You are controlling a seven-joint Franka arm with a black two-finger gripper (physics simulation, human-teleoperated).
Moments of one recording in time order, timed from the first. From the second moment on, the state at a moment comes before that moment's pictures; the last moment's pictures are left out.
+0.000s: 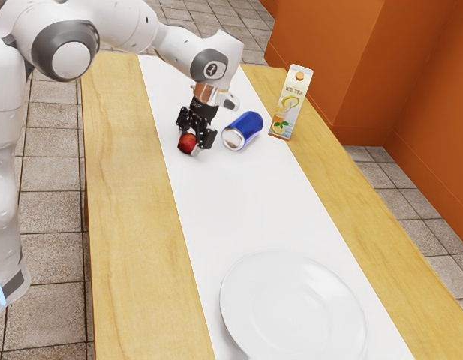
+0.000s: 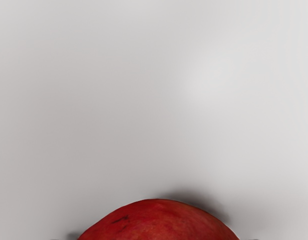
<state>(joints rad) 0.12 0.14 0.33 -1.92 -0.07 1.80 0.10</state>
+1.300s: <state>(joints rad) -0.05 -0.01 -0.06 -1.70 -0.03 1.59 0.09</state>
